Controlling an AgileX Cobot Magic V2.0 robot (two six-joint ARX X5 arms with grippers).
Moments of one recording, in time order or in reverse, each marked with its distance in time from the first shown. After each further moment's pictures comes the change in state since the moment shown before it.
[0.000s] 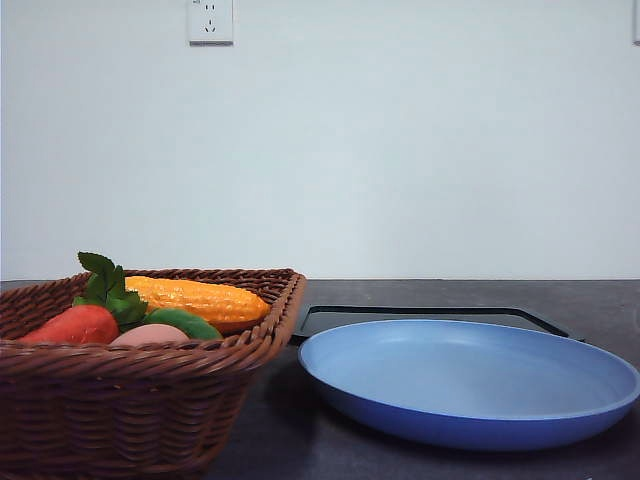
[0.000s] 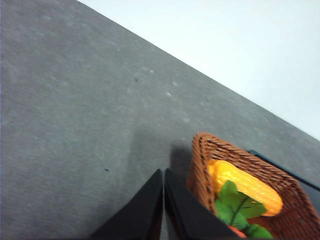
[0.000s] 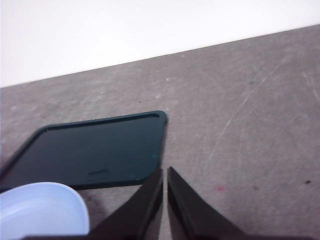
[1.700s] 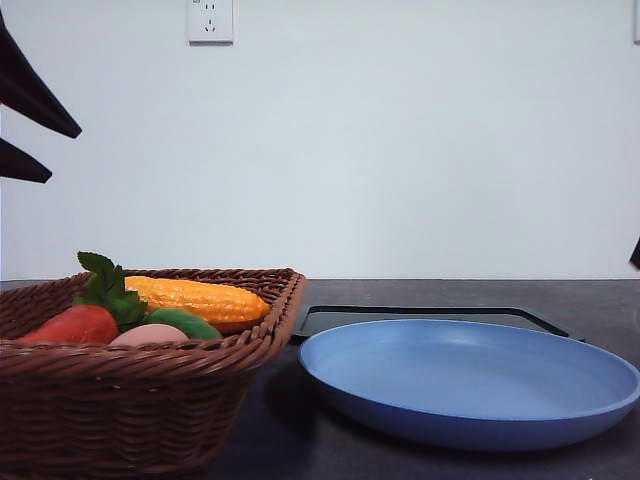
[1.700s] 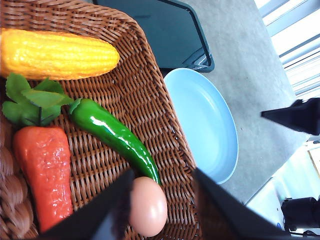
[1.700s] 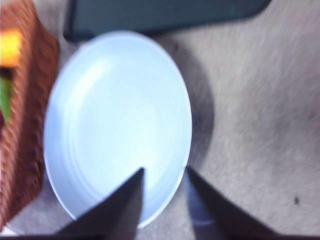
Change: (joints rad) left_arx -0.096 0.800 0.551 -0.278 0.671 0.207; right_arx 0.066 0.951 0.533 -0.437 -0.396 0.021
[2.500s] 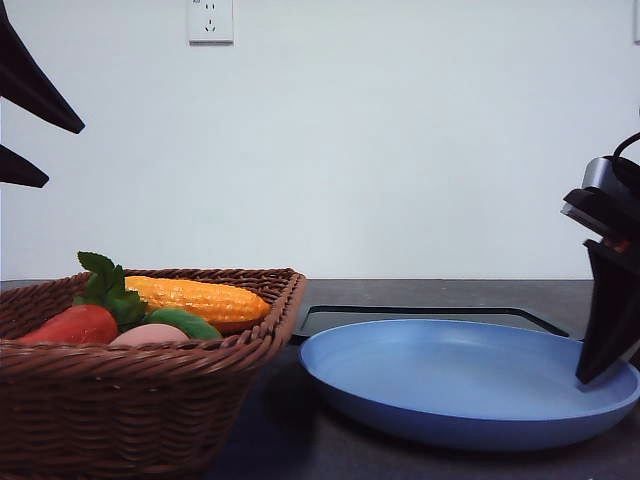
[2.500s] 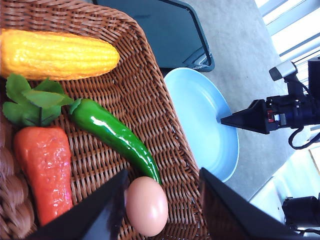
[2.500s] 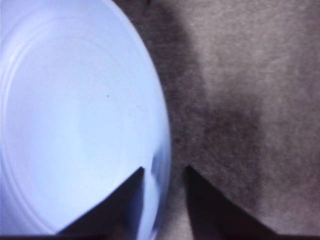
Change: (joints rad) left_arx 0.000 0.000 0.000 -0.002 0.000 0.007; right_arx 0.112 0.369 0.000 0.243 0.066 0.017
